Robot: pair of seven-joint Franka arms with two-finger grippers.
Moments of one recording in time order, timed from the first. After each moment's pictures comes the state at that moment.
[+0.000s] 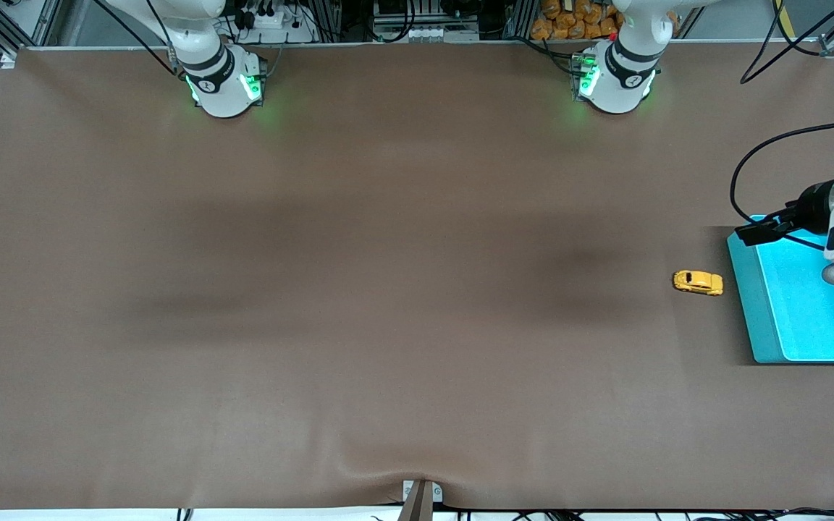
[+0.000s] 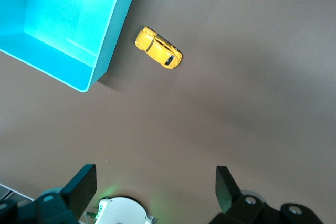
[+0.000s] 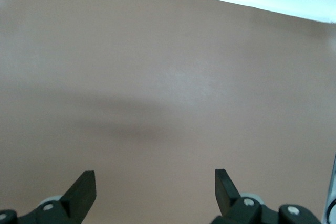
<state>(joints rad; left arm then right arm) 0.14 0.20 -0.10 -1.59 0.05 1.51 -0.43 -0.12 0.26 -0.05 -1.28 -0.01 1.66 -0.33</state>
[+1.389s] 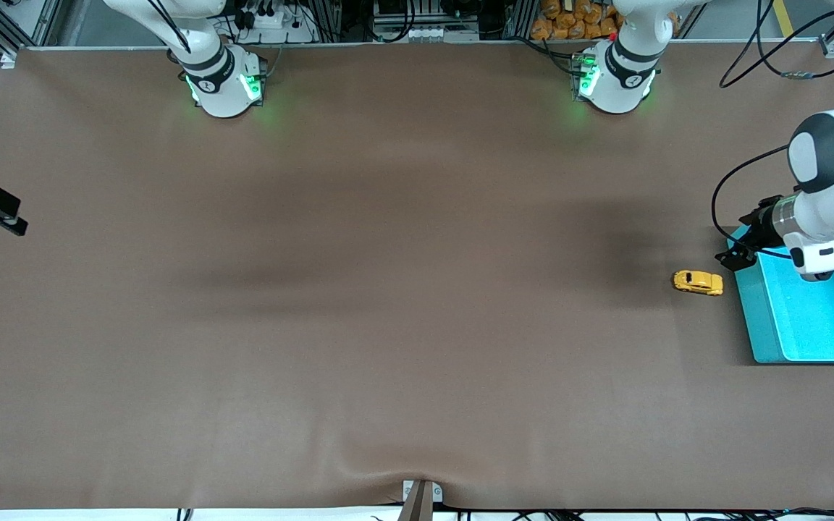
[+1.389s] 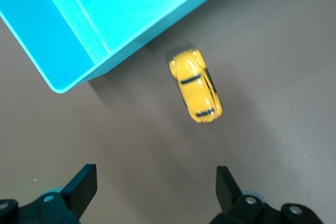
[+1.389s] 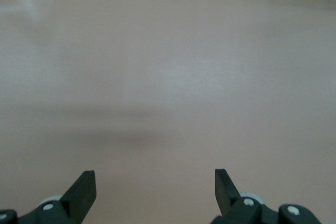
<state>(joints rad) 0.26 0.16 -0.09 -2.10 0.07 2.09 -0.90 -0.07 0.13 0.02 -1.36 -0.02 1.58 -0.12</state>
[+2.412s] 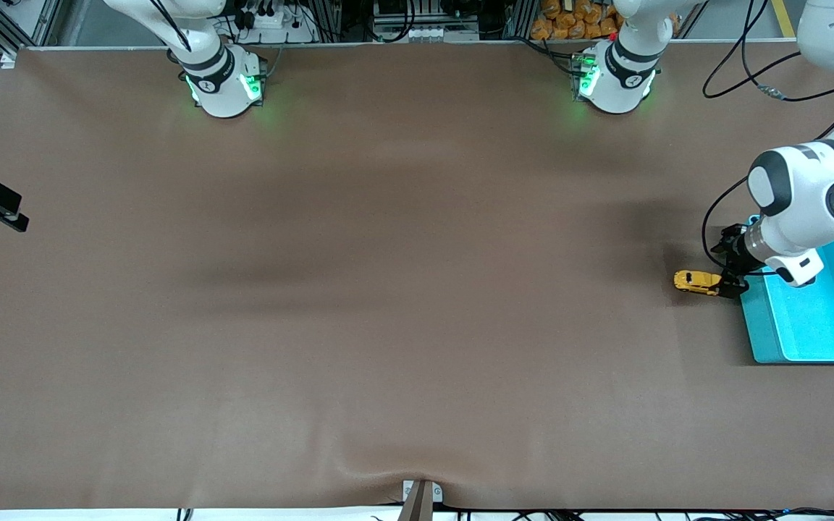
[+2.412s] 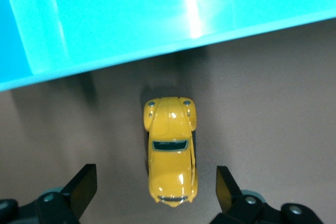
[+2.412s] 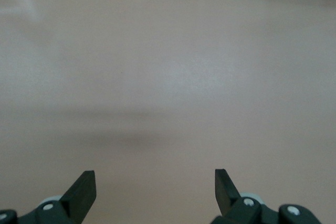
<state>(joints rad) 0.31 0.35 -0.10 -2.21 0.07 2.55 -1.20 -0.09 0.12 0.03 -1.36 -0.02 1.58 -0.11</state>
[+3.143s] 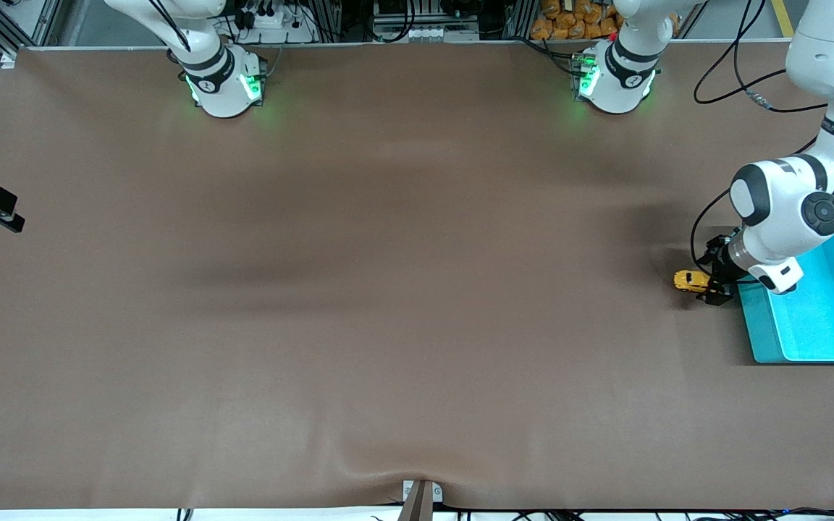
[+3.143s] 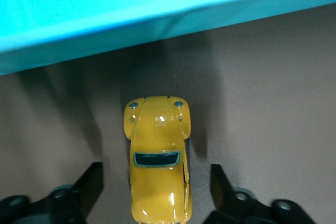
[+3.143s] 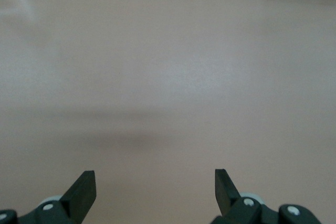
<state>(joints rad) 0.31 0.43 -0.10 -2.21 0.07 2.66 -1.20 -0.09 0.12 0.03 -1.36 -0.02 1.58 -0.11</state>
